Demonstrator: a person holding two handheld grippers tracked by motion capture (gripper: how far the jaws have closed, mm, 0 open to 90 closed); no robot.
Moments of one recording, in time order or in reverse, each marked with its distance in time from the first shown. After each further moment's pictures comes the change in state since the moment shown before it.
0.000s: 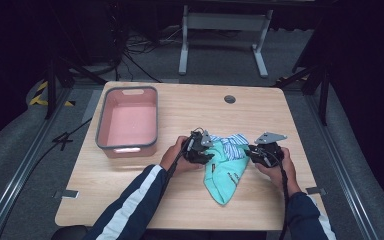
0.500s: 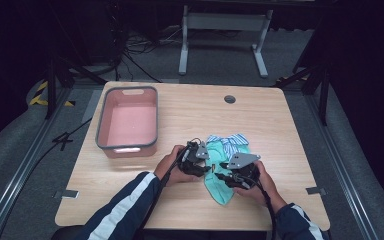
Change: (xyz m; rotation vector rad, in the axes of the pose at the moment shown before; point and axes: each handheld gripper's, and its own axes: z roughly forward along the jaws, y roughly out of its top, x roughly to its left) left arm -0.018 -0.022 -0.006 -0.001 -0.054 0.018; right arm 0.095 0.013 0.000 -0.043 0.225 -0.235
